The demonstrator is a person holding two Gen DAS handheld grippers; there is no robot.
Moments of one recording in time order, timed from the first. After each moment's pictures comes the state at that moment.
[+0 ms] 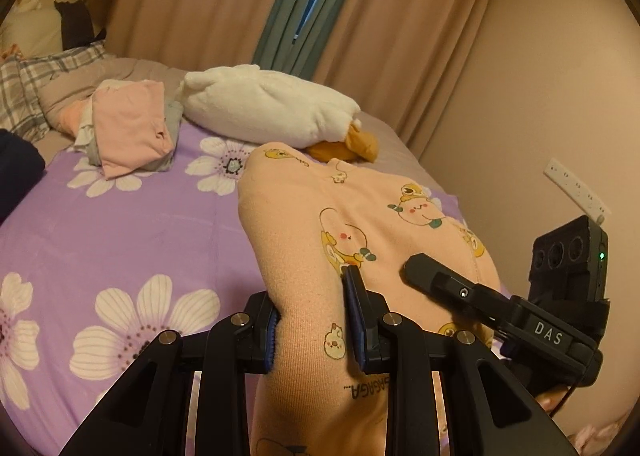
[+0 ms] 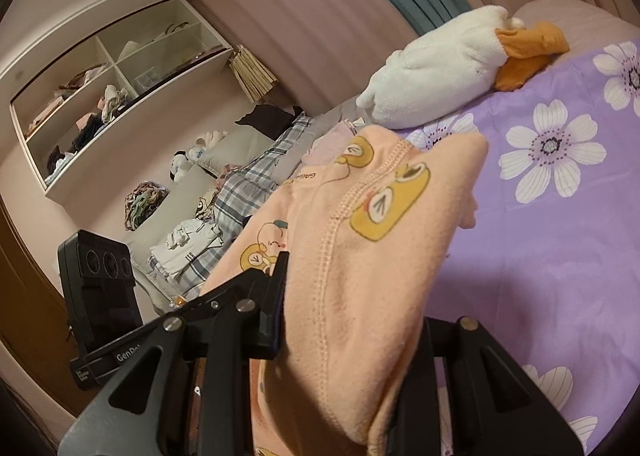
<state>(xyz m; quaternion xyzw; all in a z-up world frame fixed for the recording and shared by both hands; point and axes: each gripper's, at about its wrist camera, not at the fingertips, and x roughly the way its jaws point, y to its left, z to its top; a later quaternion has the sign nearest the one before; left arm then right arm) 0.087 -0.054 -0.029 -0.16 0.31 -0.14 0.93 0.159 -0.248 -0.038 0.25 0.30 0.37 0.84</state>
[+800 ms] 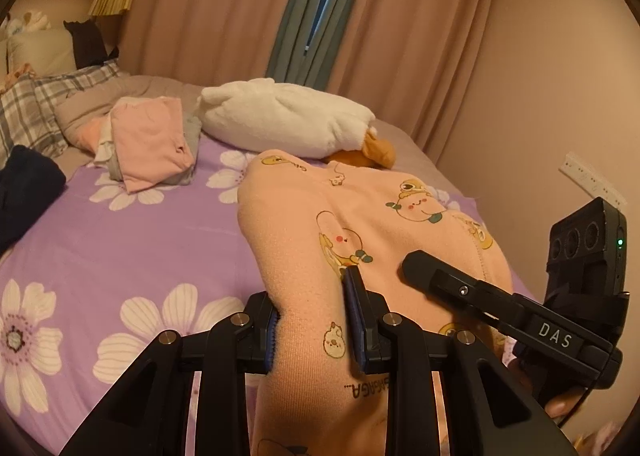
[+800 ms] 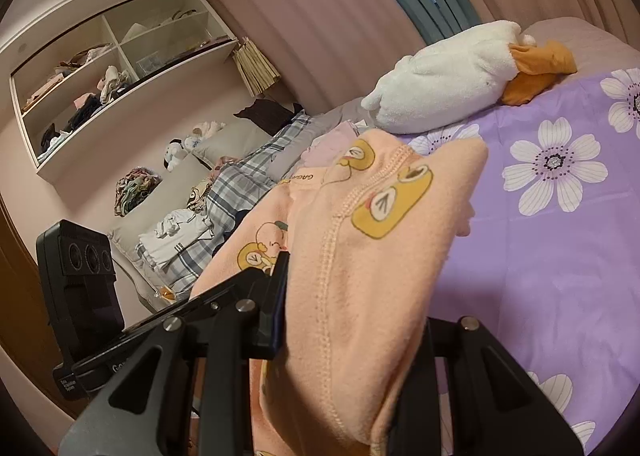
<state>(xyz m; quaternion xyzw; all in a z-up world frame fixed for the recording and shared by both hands) 0.078 -0.047 -0.030 -0.13 0.30 -0.11 0.94 0.154 -0.225 -0.033 0.22 0.30 0.36 0.86</state>
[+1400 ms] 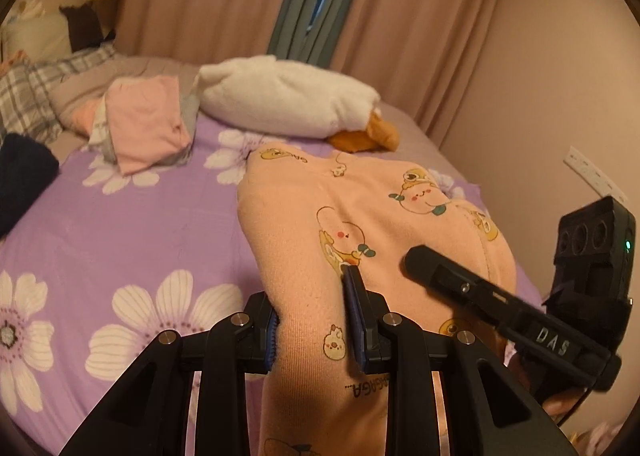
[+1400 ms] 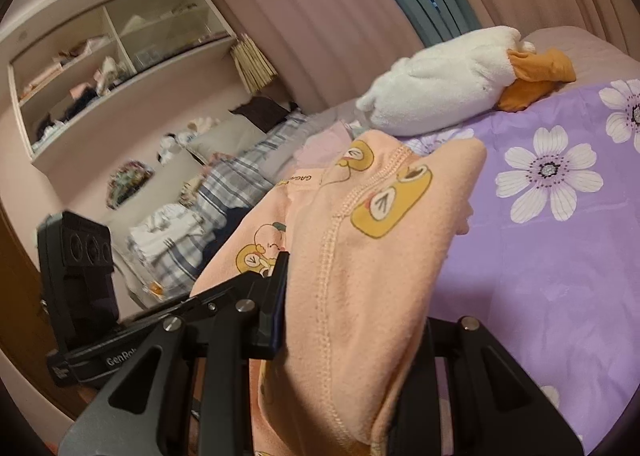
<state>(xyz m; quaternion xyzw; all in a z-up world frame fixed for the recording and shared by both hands) 0.104 -0.049 -0.049 -0.14 0.34 -0.11 0.93 0.159 -0.217 -0.042 0.19 0.30 0.35 0.87</state>
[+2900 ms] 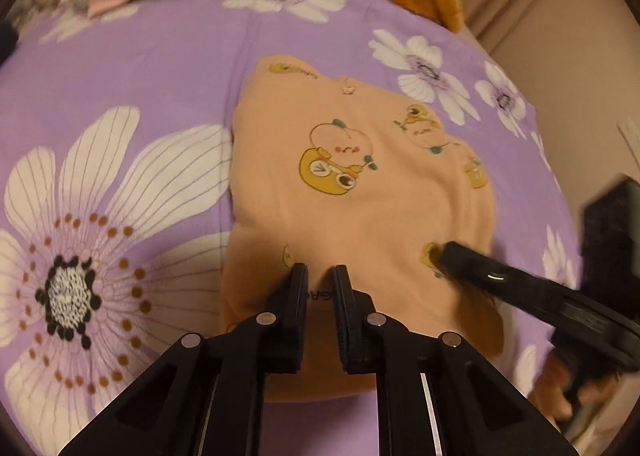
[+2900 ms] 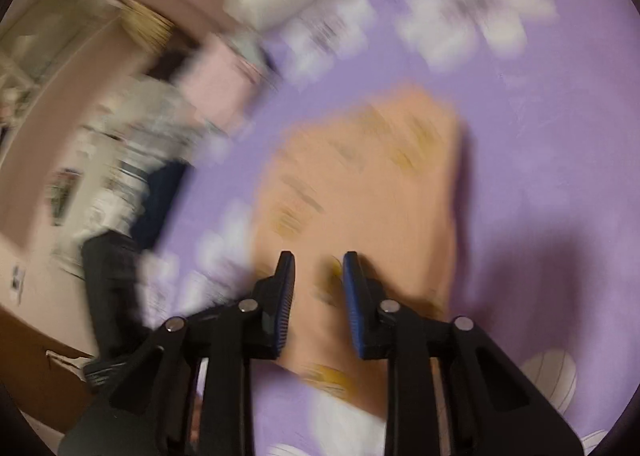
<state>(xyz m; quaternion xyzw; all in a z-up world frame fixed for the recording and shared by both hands) 0.173 -0.061 -0.227 -0.15 0.52 -0.11 0.84 0.228 -0.248 -0.209 0.24 0.51 0.24 0.79</state>
